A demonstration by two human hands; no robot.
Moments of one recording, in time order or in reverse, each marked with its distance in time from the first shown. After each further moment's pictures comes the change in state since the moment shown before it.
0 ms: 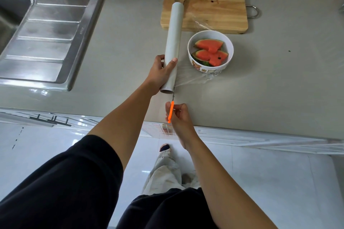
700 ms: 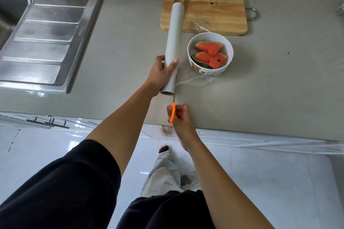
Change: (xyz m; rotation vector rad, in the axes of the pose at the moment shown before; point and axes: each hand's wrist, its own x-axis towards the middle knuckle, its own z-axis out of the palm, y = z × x) left_hand -0.002 0.006 0.000 0.051 -0.004 0.003; right_hand 0.003 0.000 -0.001 -0.003 0.027 -0.046
